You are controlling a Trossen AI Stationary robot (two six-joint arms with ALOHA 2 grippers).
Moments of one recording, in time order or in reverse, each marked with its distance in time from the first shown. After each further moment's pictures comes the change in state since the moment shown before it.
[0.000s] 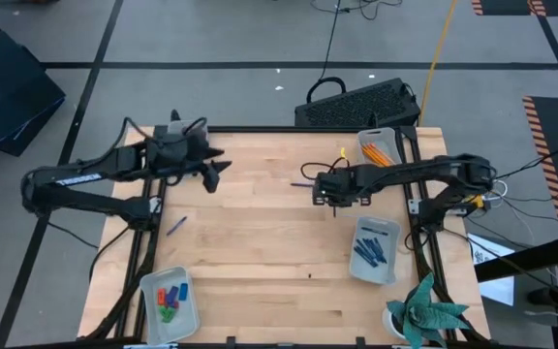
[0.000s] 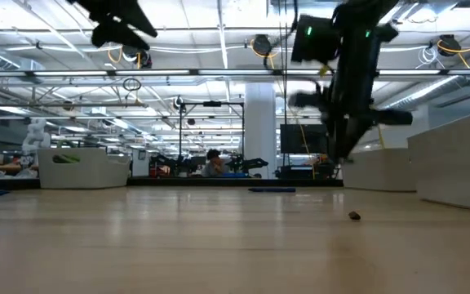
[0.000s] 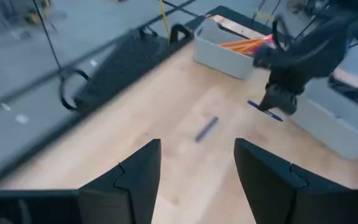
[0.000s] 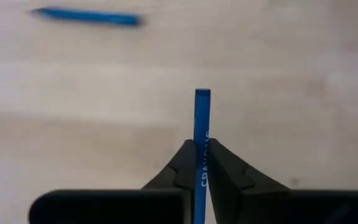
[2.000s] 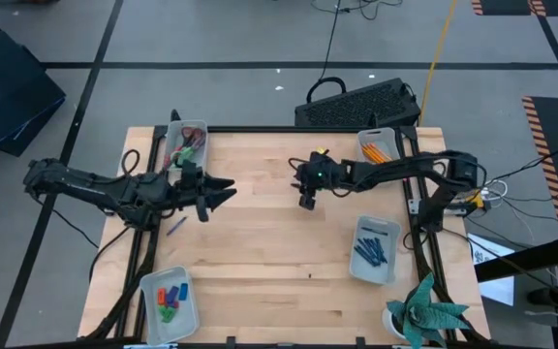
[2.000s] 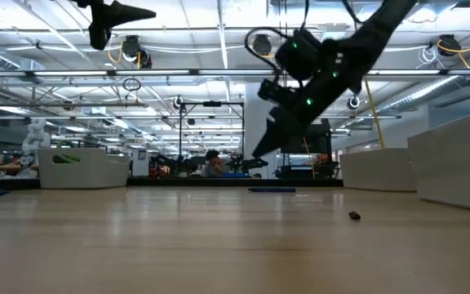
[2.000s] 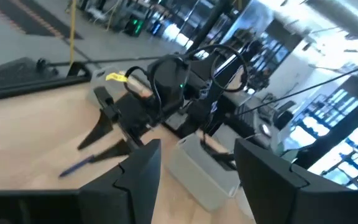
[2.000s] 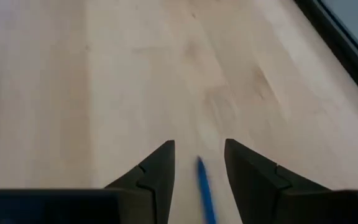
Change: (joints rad) left arm -0.380 -0.131 -0.386 0.709 -0.162 -0.304; right arm -0.124 0.116 -0.111 0.894 -0.054 -1.496
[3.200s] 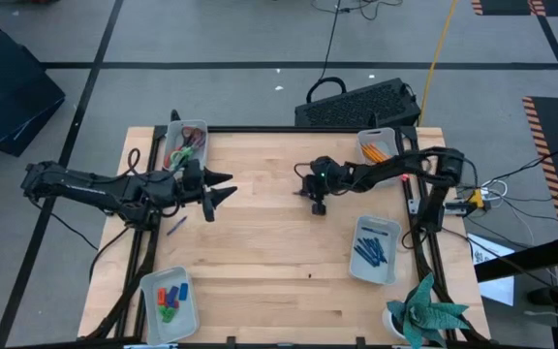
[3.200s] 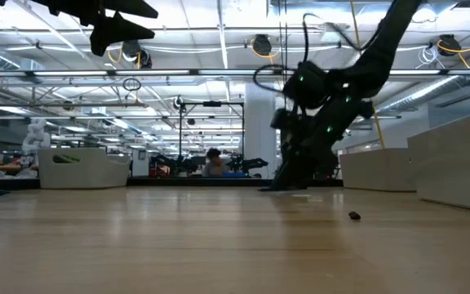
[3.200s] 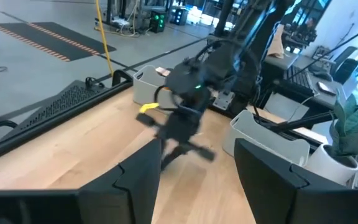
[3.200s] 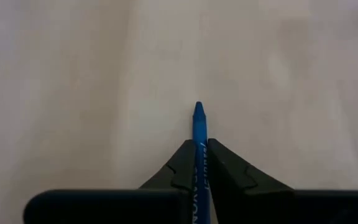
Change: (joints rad) left arm 0.060 0.000 0.000 -0.125 -0.015 0.265; right arm -0.080 0.106 -0.120 0.095 -0.241 -0.226
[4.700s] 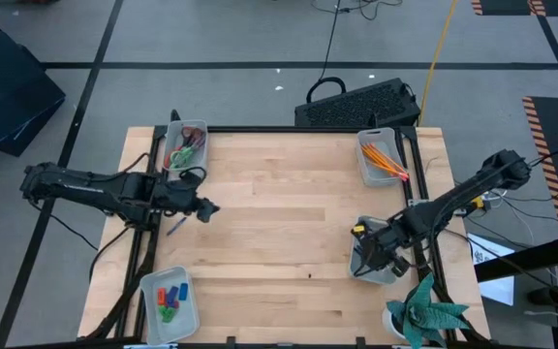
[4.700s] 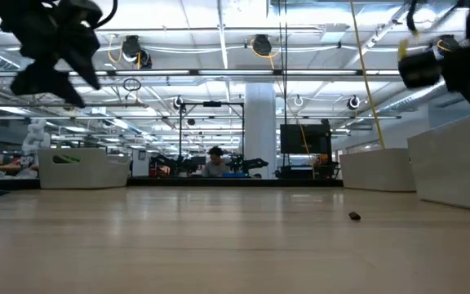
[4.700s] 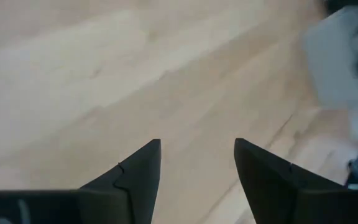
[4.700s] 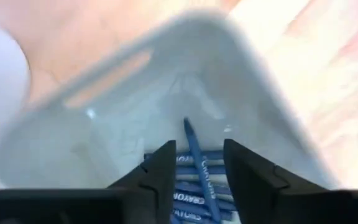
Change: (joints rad) left arm 0.038 0.001 0.047 -0.701 0.241 -0.757; right arm 0.815 -0.631 -0.044 -0.974 0.096 0.046
